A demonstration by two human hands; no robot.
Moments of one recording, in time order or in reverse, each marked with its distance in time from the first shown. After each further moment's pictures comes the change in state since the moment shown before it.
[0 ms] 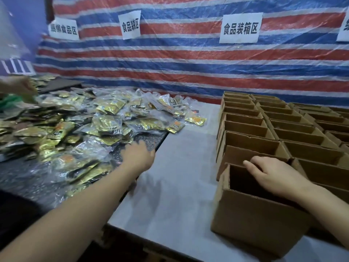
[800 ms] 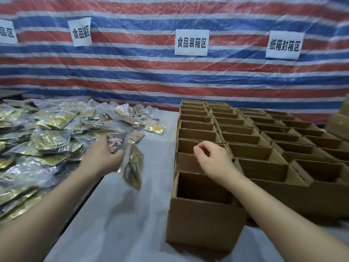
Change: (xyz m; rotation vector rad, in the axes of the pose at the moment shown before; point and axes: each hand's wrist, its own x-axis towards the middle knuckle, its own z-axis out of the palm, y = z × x) left_hand -0.020 0.051 -0.053 -0.500 0.173 0.220; right_hand 0.003 -0.022 -0.031 0.586 0.231 0.059
